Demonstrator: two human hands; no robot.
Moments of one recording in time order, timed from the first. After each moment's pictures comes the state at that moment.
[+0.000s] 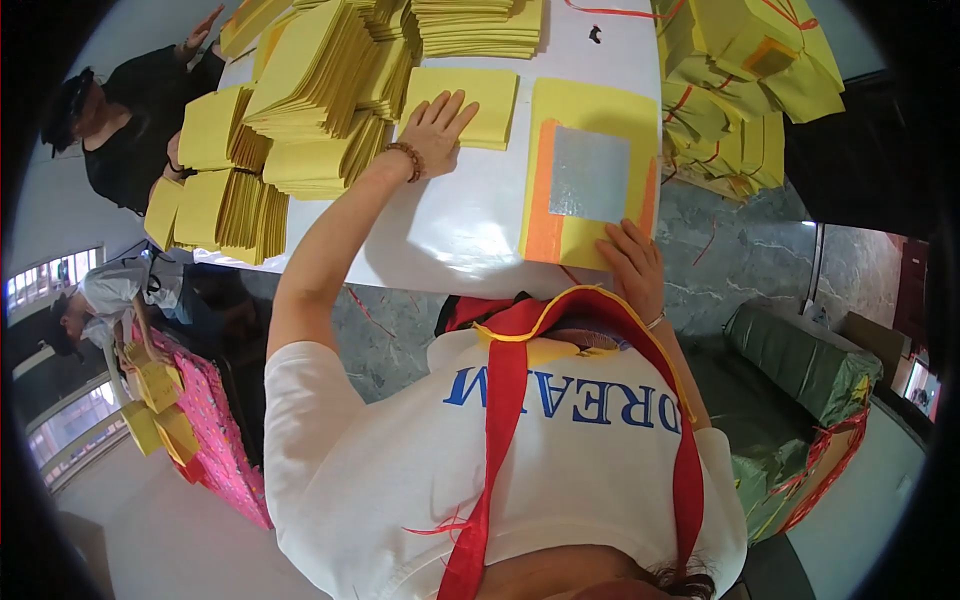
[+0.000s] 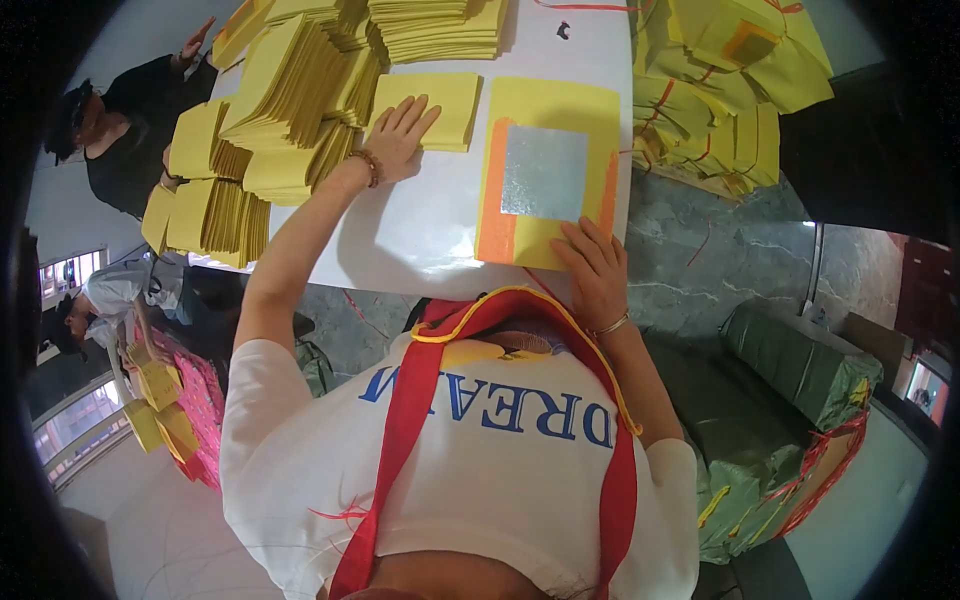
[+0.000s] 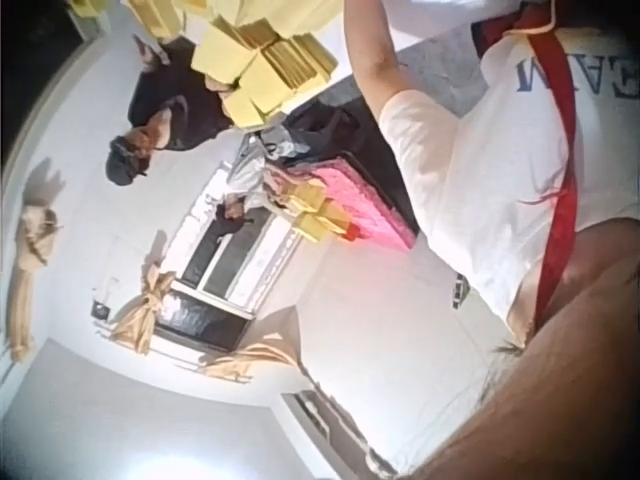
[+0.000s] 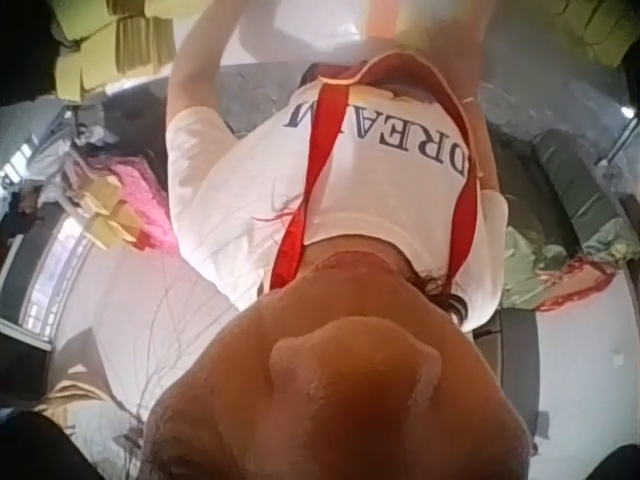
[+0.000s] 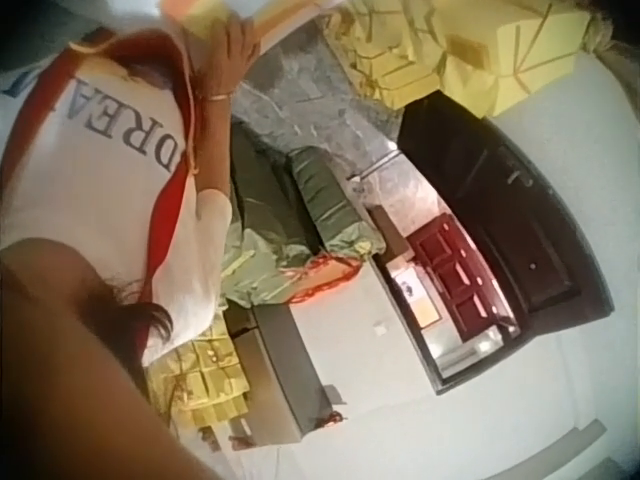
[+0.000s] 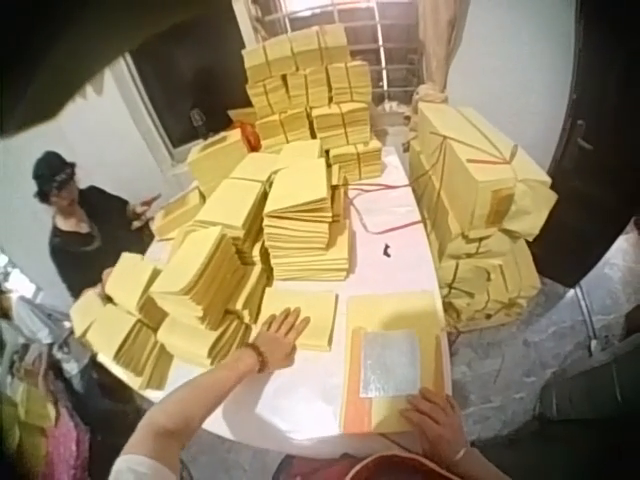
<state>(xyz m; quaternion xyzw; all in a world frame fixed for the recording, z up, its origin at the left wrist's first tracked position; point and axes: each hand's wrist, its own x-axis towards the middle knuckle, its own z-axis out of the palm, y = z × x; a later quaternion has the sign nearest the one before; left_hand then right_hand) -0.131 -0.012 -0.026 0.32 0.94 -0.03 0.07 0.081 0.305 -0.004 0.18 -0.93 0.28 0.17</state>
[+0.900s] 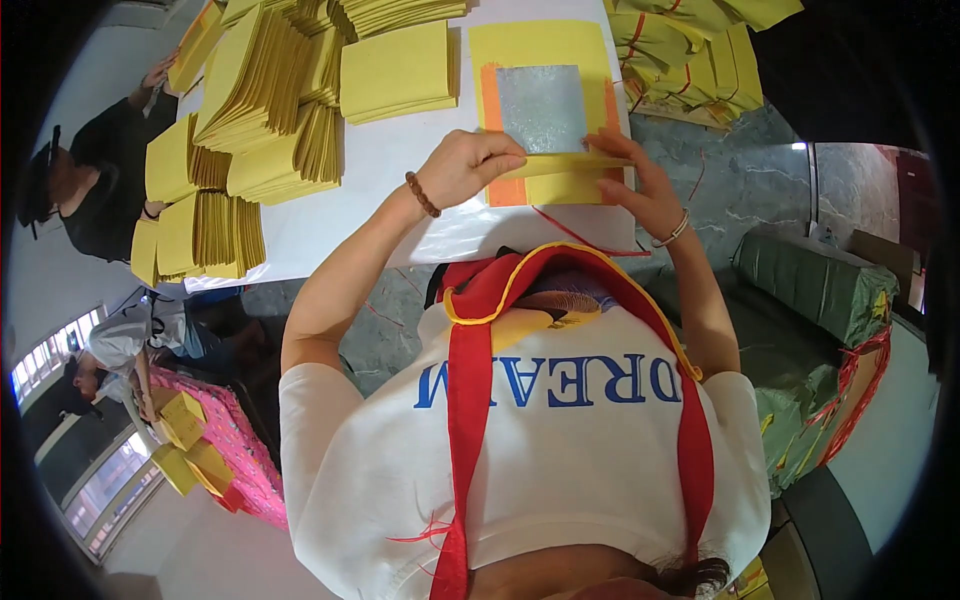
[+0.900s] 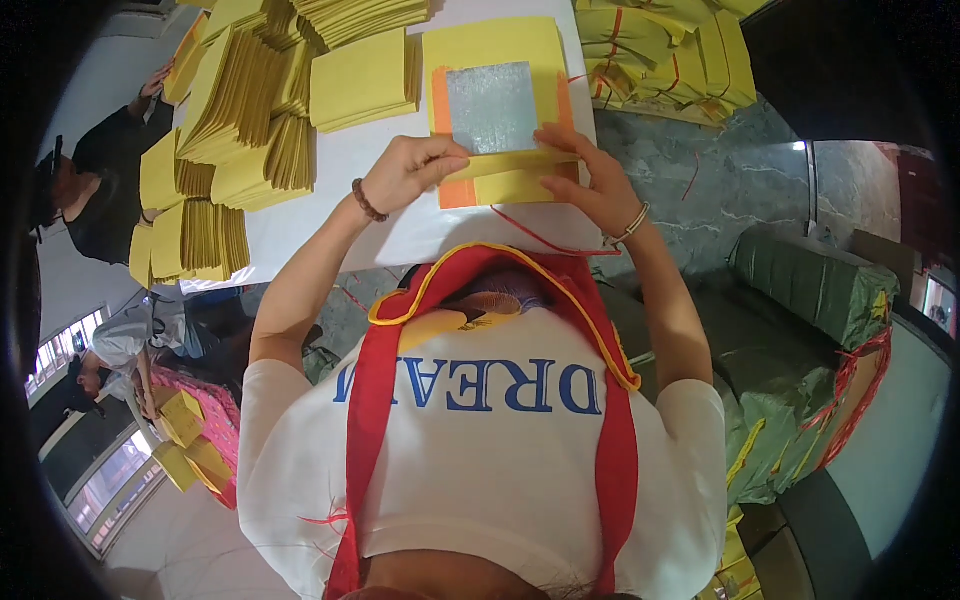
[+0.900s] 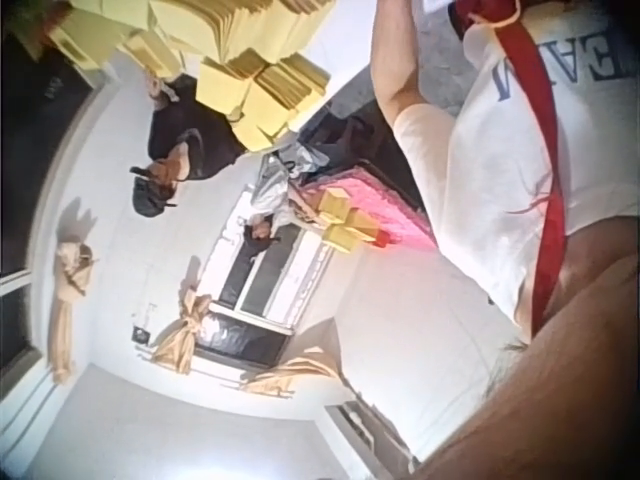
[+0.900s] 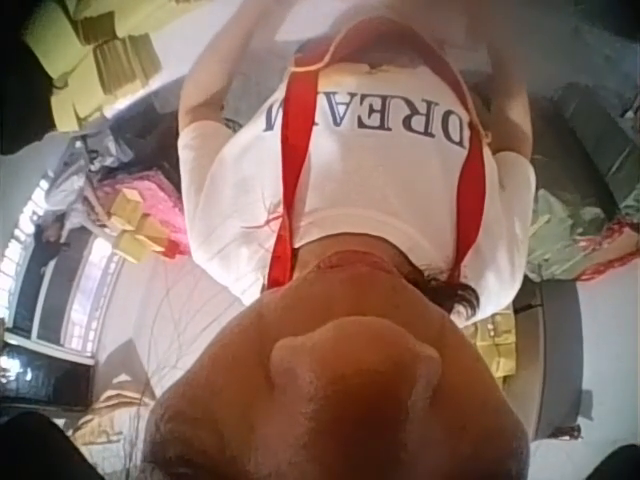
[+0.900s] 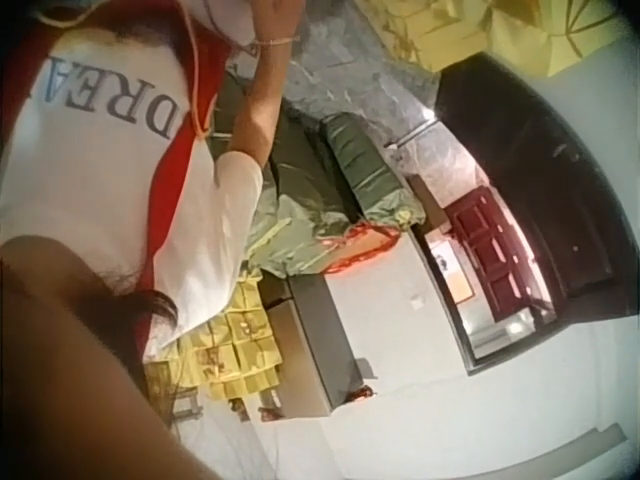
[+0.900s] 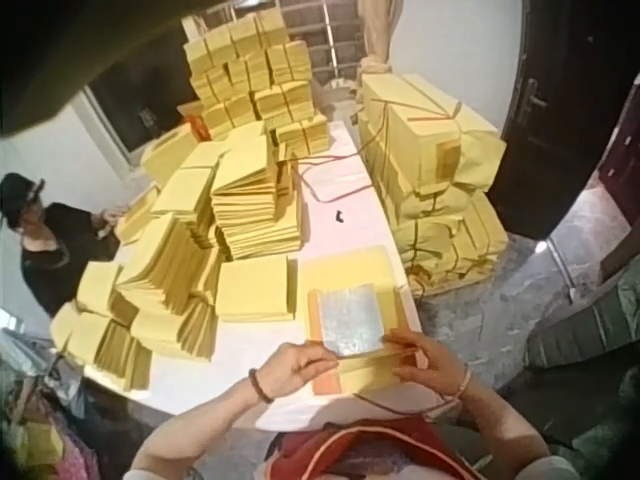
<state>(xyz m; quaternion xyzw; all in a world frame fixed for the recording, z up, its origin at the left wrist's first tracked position) -0.035 0.075 0.043 0.31 0.81 0.42 0.28 0.061 0.337 0.022 0.07 -0.77 0.64 -0.05</state>
